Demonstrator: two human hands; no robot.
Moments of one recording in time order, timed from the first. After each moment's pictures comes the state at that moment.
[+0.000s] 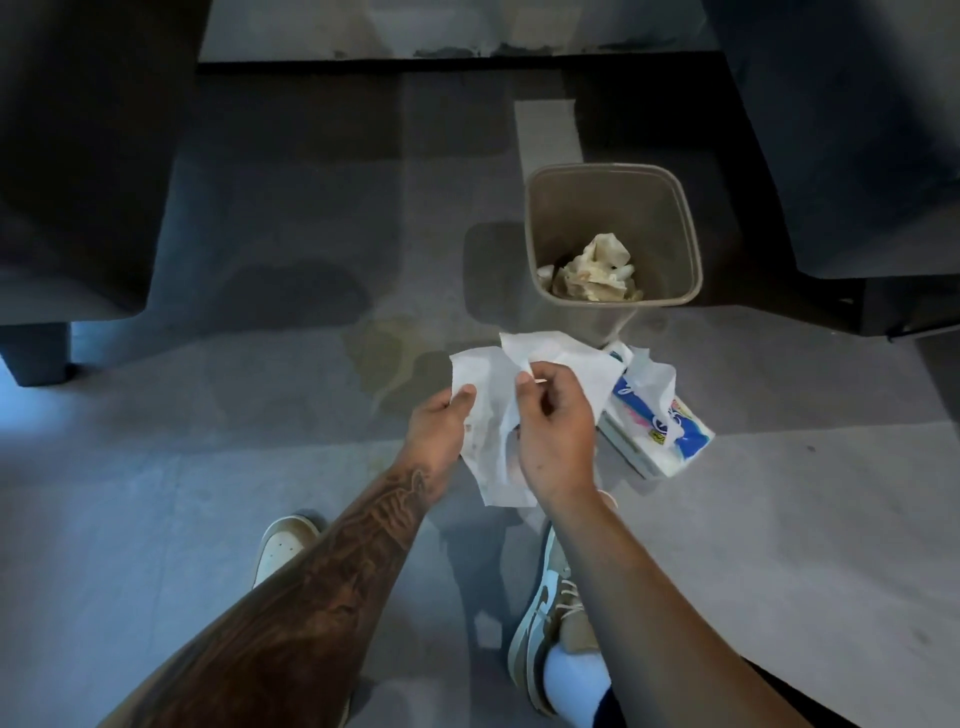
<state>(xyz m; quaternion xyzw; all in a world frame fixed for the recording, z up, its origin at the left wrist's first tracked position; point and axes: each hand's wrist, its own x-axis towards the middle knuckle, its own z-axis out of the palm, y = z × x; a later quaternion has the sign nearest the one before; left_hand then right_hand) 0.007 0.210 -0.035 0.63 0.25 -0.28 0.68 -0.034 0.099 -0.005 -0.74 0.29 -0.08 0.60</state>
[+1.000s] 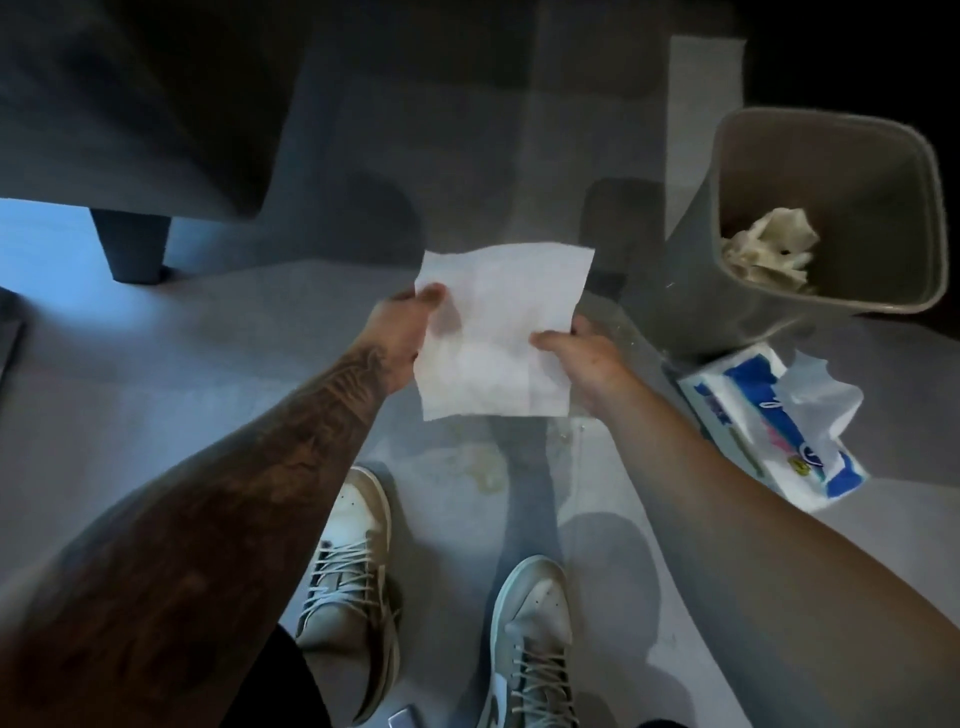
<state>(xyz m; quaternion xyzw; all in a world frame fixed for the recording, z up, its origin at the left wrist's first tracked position) 0.101 0.356 -0.052 0.62 0.32 -0.21 0.68 0.077 0.151 -0.094 -0.69 0.27 0.20 0.65</state>
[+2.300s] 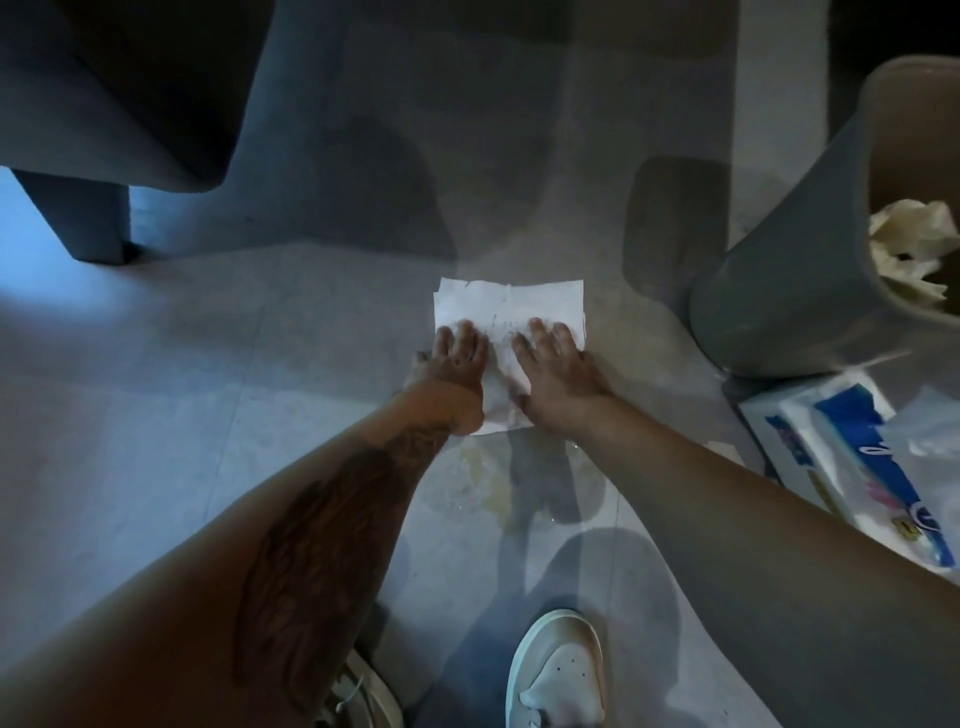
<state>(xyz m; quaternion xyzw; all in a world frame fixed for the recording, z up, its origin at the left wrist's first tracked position) 0.106 0.356 -0.192 0.92 -0.11 -0.37 -0.02 0.105 0.193 -0.203 -0.95 -0.12 0.30 0.03</state>
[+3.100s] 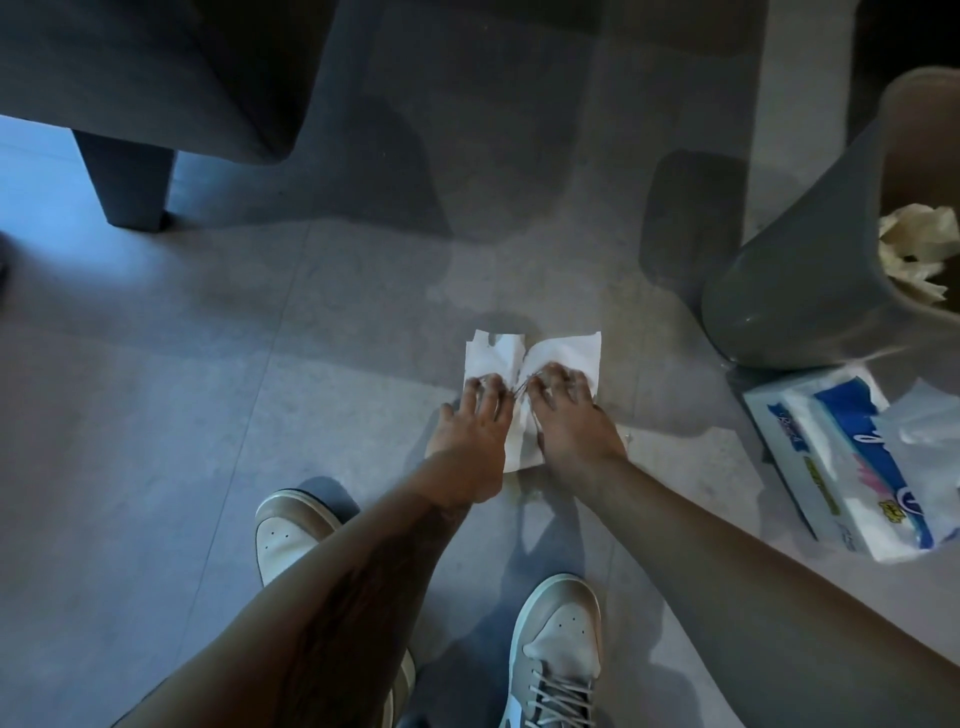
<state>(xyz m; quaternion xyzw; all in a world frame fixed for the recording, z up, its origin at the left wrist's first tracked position) 0.006 0.352 -0.191 0.93 -0.18 -0.33 -0.06 0.022 0.199 -0.197 -0.95 -0.12 0.29 0.00</state>
